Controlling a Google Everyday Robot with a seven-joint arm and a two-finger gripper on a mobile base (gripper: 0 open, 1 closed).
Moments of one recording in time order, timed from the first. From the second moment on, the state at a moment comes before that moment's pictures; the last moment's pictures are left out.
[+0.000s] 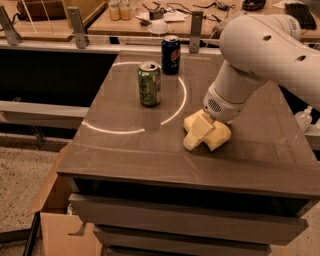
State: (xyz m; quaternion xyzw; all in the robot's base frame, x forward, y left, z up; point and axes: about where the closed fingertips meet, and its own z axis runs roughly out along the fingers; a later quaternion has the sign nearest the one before) arm 0.532 -0.133 0.822 -0.32 0.94 0.04 0.10
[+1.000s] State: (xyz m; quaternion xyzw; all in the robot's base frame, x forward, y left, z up) arm 0.534 -0.127 0.832 -0.34 0.93 0.04 0.10
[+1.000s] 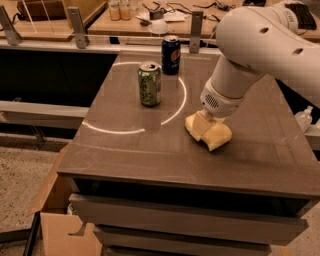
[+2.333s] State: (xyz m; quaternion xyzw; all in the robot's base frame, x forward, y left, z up) arm 0.532 -0.088 0.940 -0.56 0.79 0.09 0.25
